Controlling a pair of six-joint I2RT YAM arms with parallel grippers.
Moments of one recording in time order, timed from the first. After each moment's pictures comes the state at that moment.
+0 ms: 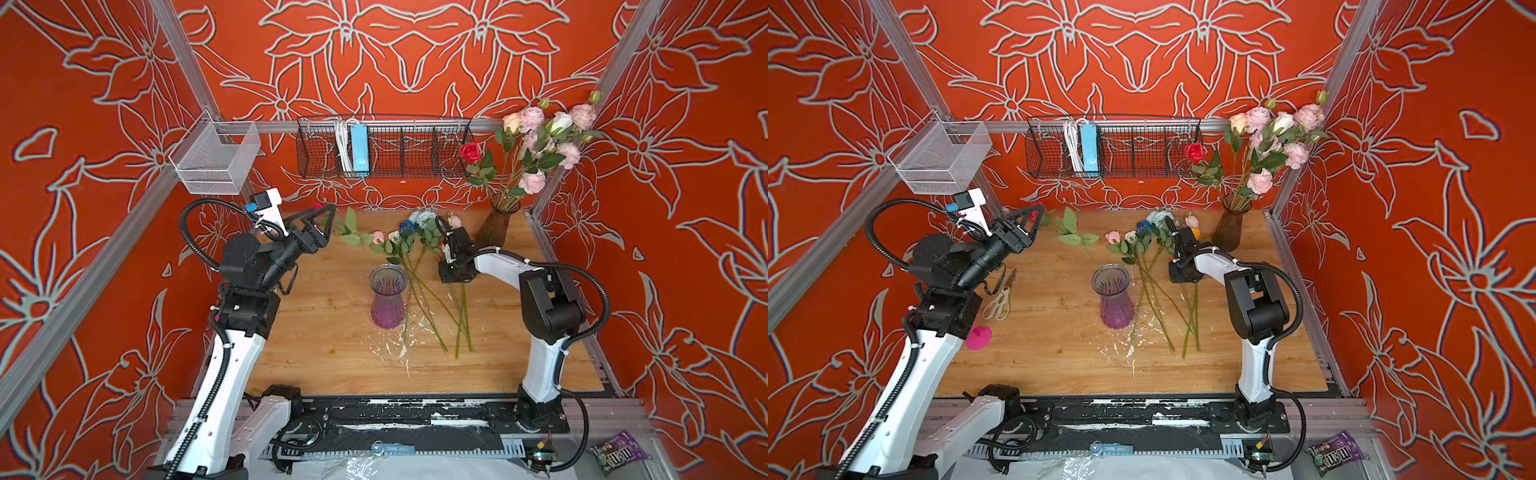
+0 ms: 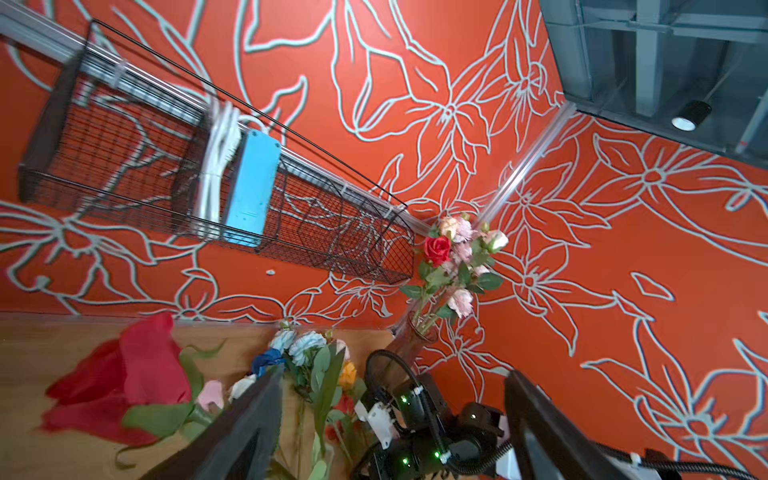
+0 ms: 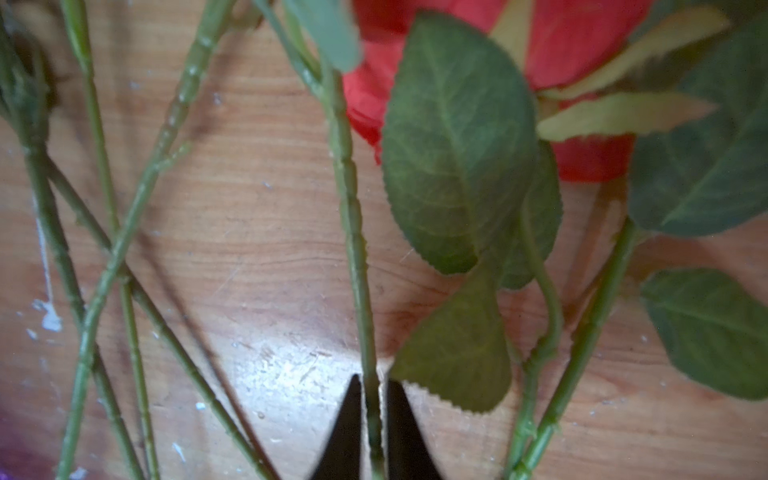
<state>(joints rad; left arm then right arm) -0.03 0.92 1.06 0.03 0.44 -0.68 0.32 1.95 1.34 -0.57 -0.05 0.25</state>
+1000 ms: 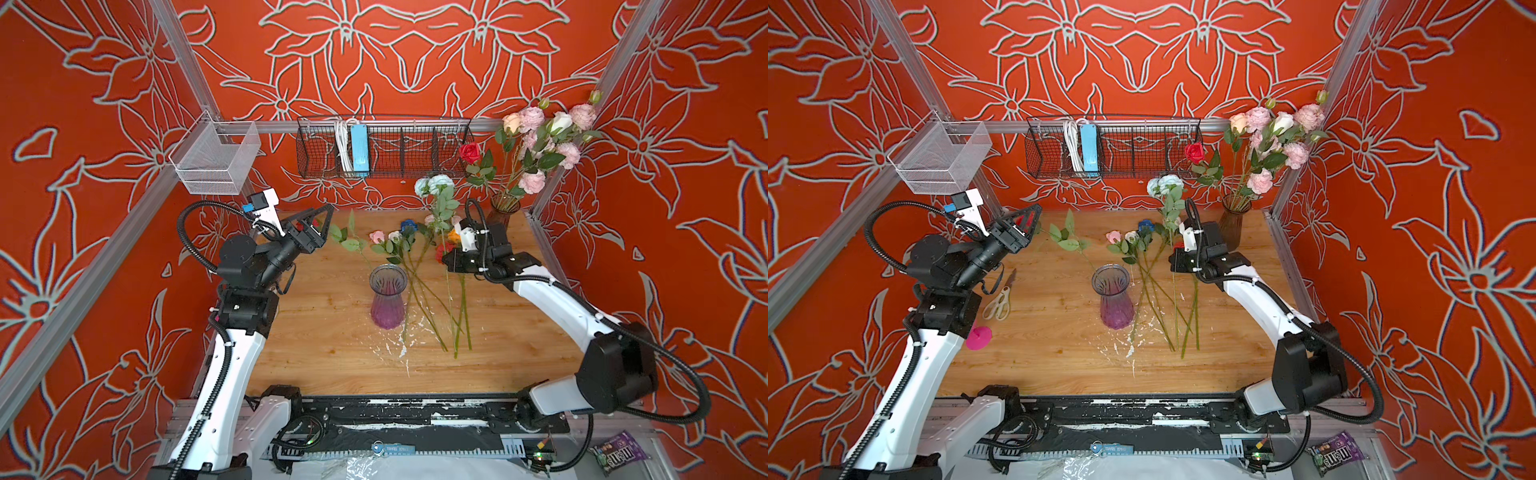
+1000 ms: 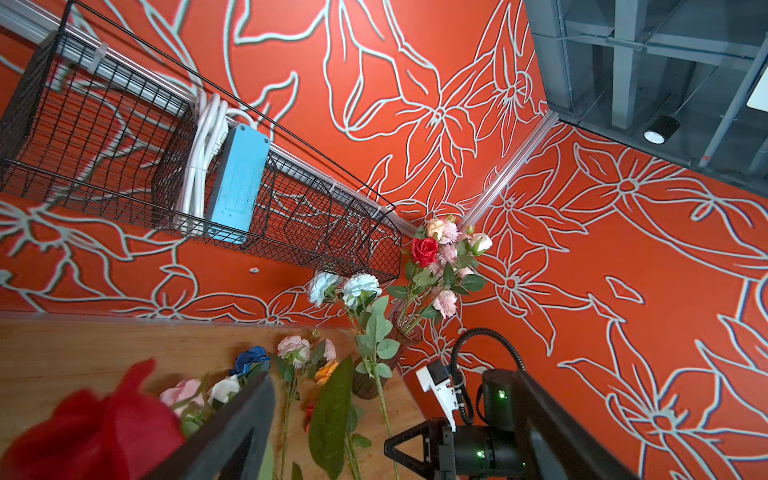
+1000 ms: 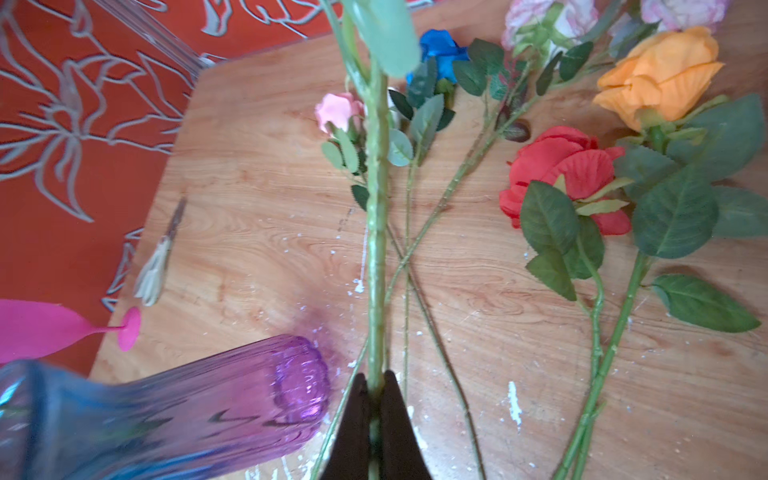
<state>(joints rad) 0.00 0.92 1.03 0.09 0.52 -0.74 0.33 1.42 1.12 -0.40 -0.32 0.39</state>
